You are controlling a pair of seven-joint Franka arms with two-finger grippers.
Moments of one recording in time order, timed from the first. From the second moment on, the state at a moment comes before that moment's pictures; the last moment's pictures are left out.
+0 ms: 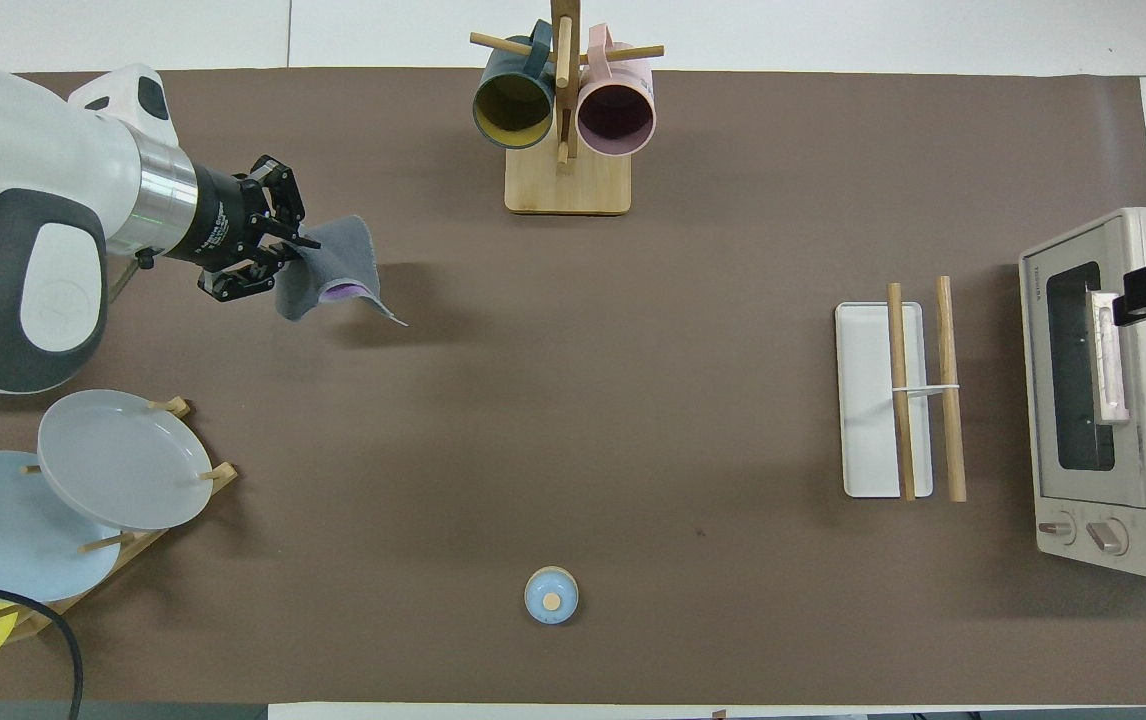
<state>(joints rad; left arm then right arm) -0.07 0.15 -0.21 -1.69 -0.23 1.98 -1.21 0.02 0.00 -0.10 -1.52 -0.04 1.46 0.01</state>
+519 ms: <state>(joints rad) -0.09 0.05 -0.35 -1.67 -0.23 1.98 -1.88 0.04 0.00 -0.08 -1.53 0.21 1.50 0.18</state>
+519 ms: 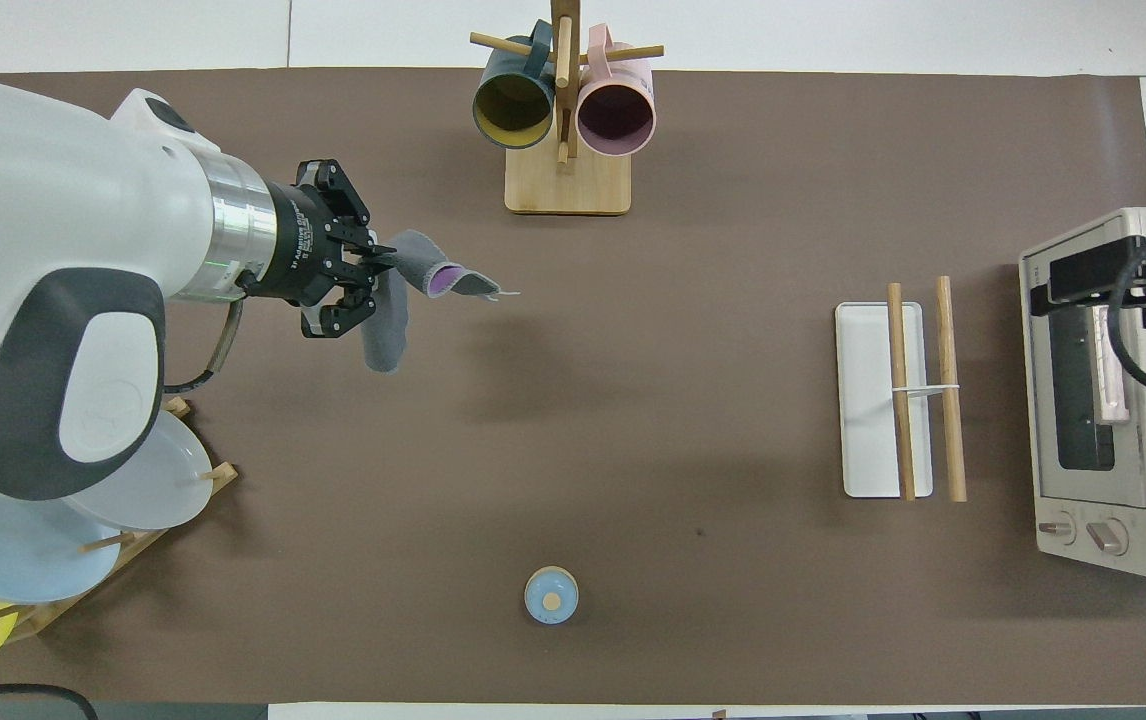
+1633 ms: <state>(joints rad) -0.18 0.02 -0.55 -1.66 -0.23 2.12 -2.49 0.37 -0.05 -0.04 -1.80 0.69 2.14 1.42</state>
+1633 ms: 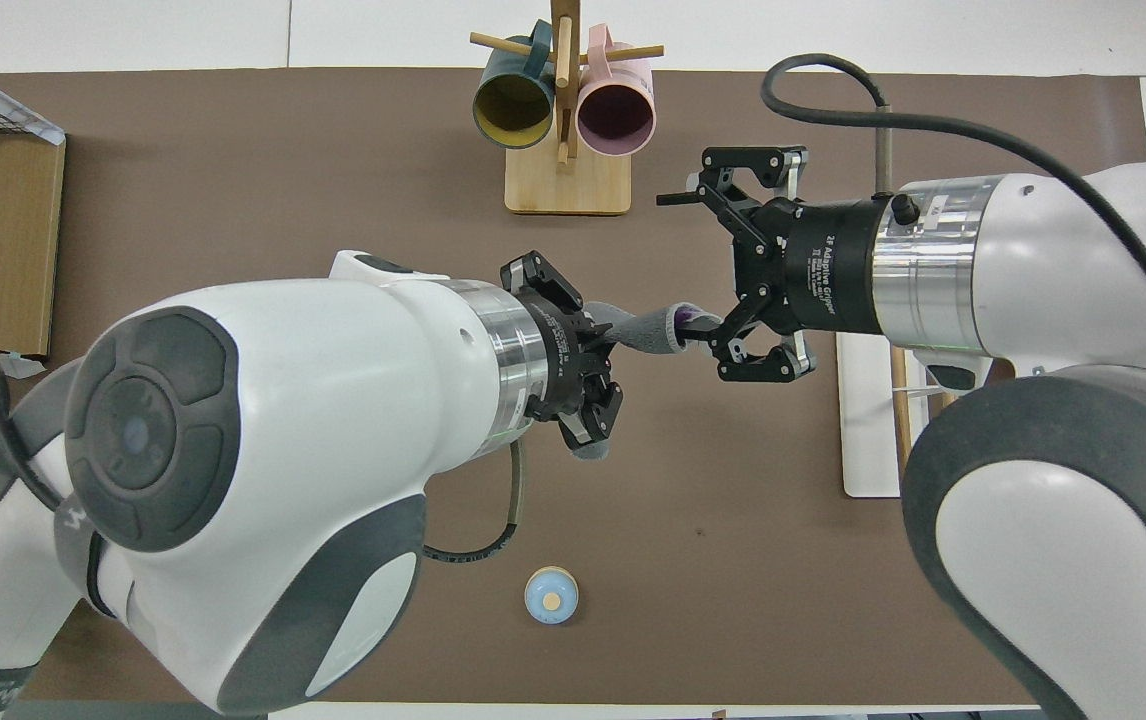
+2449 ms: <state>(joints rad) -0.18 0.02 -0.55 -1.66 -0.23 2.14 -2.52 0.29 -0.06 -0.04 -1.79 0.69 1.93 1.30</state>
